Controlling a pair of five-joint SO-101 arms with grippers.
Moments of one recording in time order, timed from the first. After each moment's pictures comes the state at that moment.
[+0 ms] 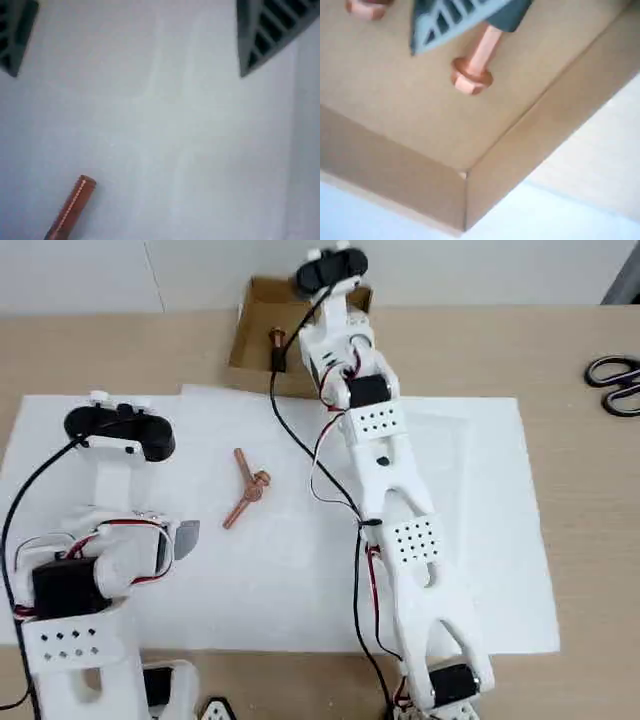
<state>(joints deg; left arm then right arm) -11.8 -52.5 34.2 89.7 -9.1 -18.5 76.1 -91.2 44.7 1.5</state>
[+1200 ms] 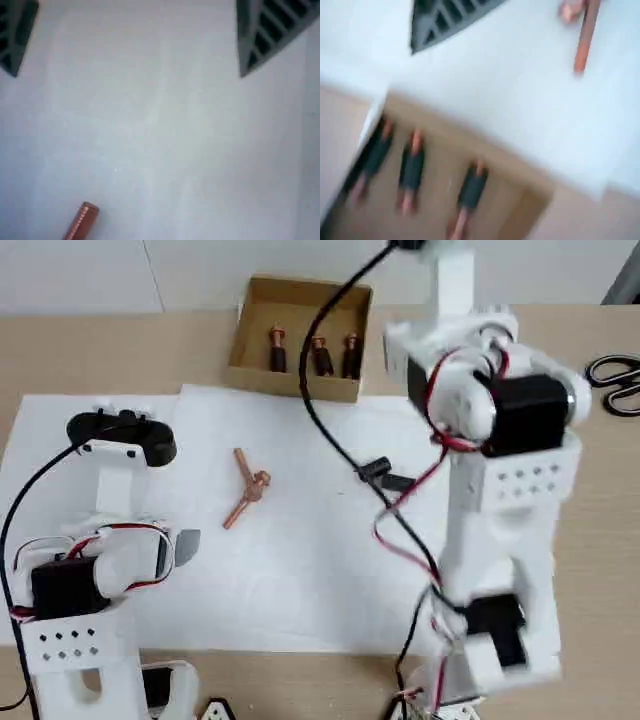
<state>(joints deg) -12.0 -52.5 34.3 92.4 -9.1 -13.0 0.1 -50.2 96.7 1.5</state>
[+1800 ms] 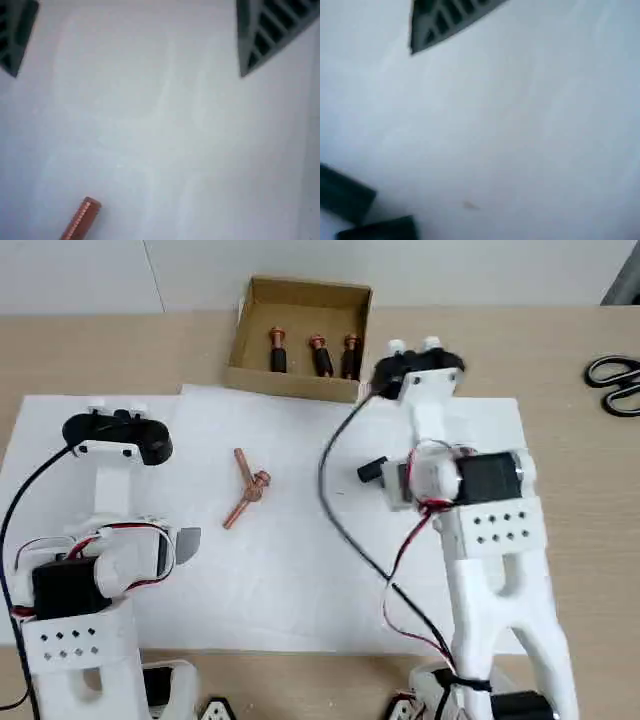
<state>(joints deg) -12.0 -52.5 34.3 92.4 -6.8 -10.0 -26.0 15.0 82.0 1.5</state>
